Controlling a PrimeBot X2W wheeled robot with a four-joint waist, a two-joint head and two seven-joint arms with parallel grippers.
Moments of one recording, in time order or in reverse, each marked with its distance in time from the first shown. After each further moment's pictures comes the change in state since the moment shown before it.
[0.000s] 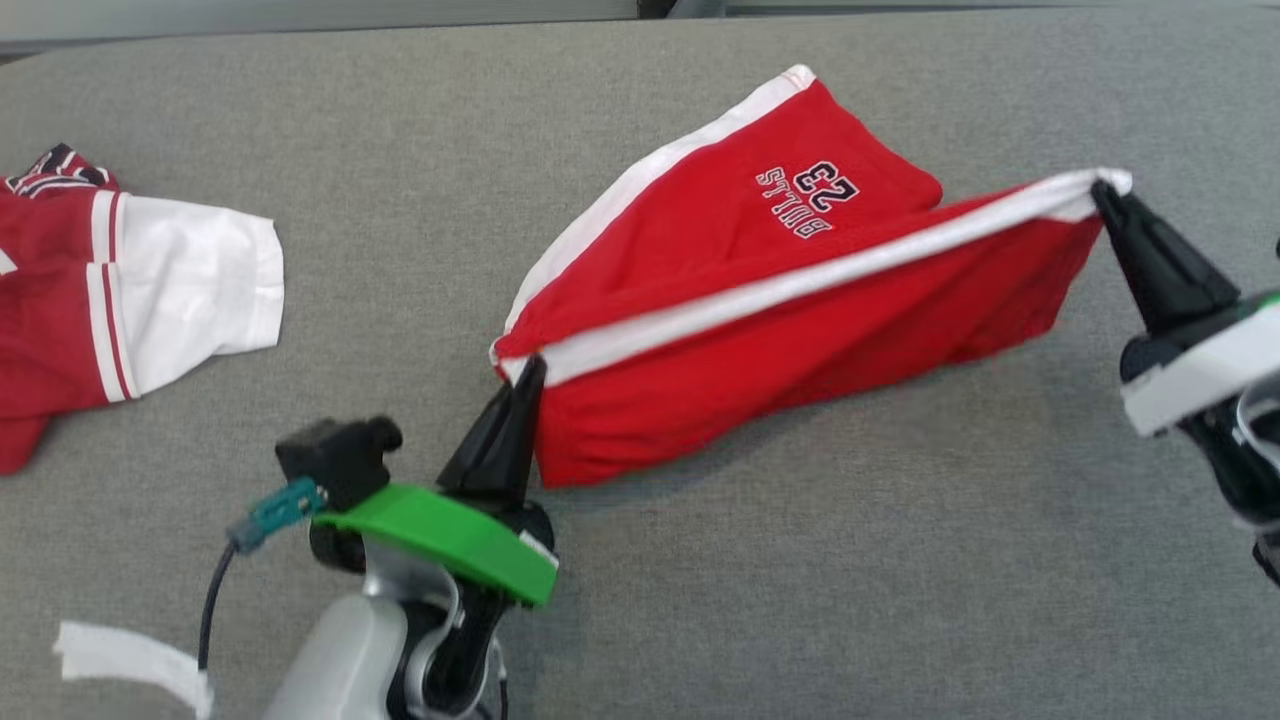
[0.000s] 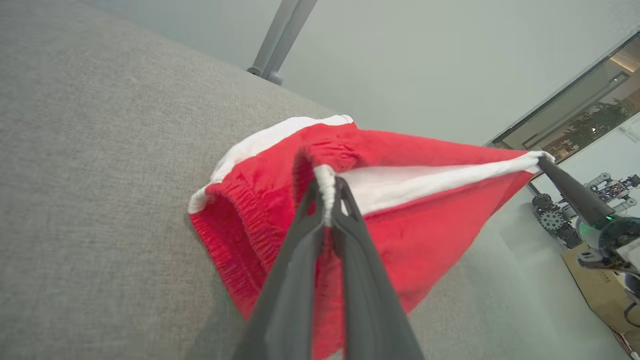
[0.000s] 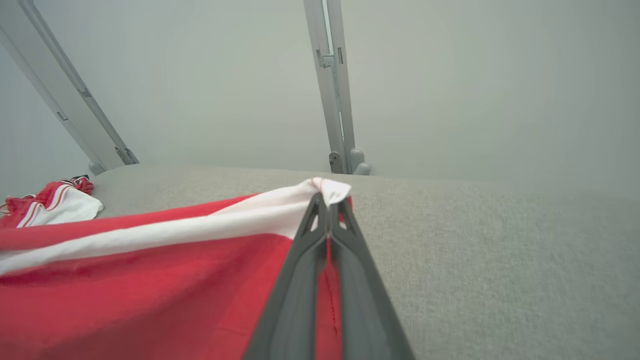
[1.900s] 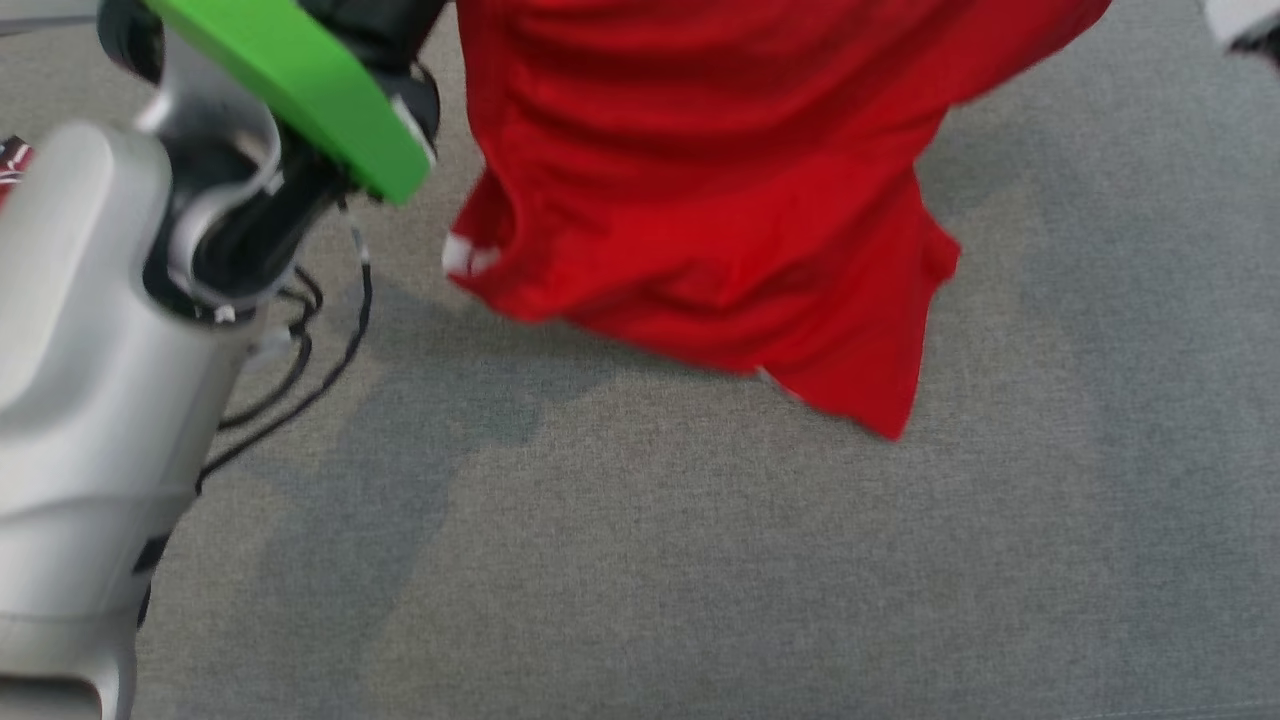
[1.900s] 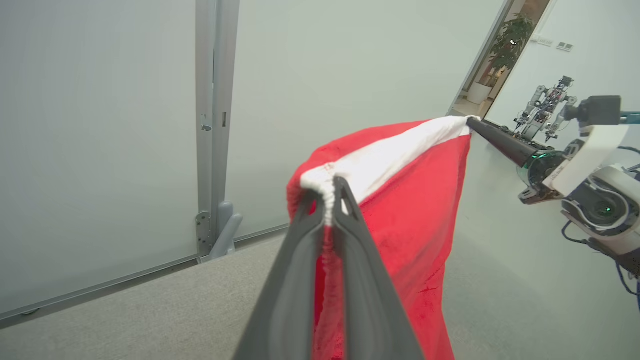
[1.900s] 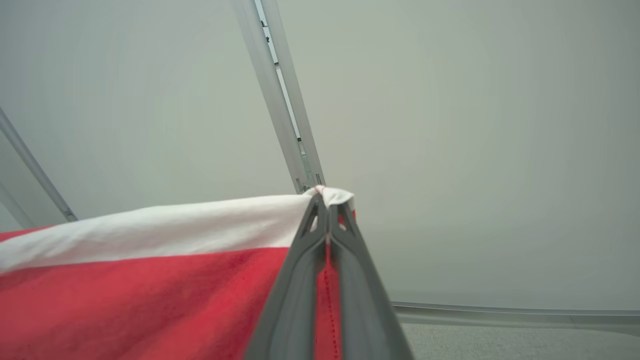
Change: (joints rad) left arm -0.839 0.253 -0.128 0.083 -0.259 -0.047 0.346; right arm -0.696 0.122 -0.004 0.360 0.081 -0.001 0.169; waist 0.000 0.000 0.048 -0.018
